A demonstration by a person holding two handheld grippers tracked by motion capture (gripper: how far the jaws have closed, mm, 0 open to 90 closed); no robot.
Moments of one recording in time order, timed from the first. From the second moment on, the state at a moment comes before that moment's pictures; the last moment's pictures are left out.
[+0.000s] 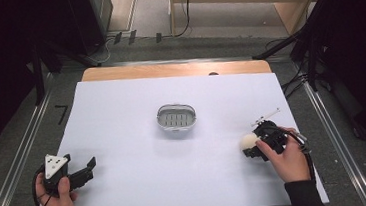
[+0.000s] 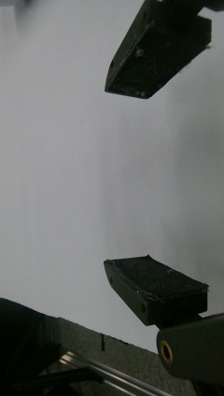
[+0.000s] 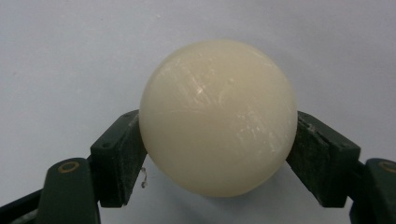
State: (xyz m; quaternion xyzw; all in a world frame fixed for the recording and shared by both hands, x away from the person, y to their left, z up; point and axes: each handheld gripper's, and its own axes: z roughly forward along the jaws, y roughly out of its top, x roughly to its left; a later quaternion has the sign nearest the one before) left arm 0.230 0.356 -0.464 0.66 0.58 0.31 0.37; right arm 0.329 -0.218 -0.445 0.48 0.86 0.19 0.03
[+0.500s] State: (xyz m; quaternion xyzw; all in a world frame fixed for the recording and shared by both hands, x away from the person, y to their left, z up) left arm 0.229 0.358 -0.464 0.66 0.58 0.30 0.37; right arm 0.339 -0.193 -0.431 0.46 0.87 0.20 0.03
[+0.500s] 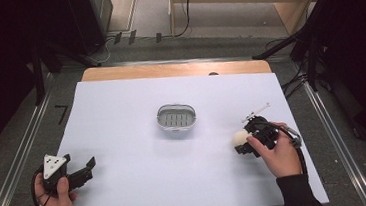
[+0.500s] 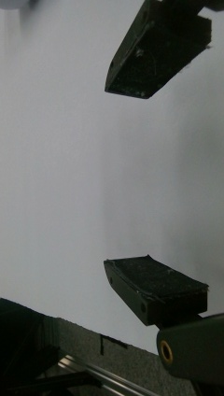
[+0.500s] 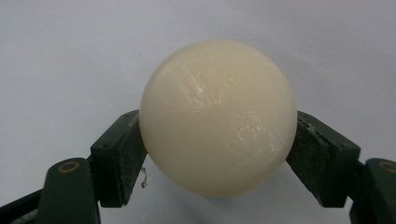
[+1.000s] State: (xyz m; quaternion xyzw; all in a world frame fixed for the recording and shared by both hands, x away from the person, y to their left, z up) left arm 0.229 0.359 -0.464 0.66 0.58 0.30 0.37; right arm 0.347 -0.177 -0.424 0.45 0.87 0.19 0.02
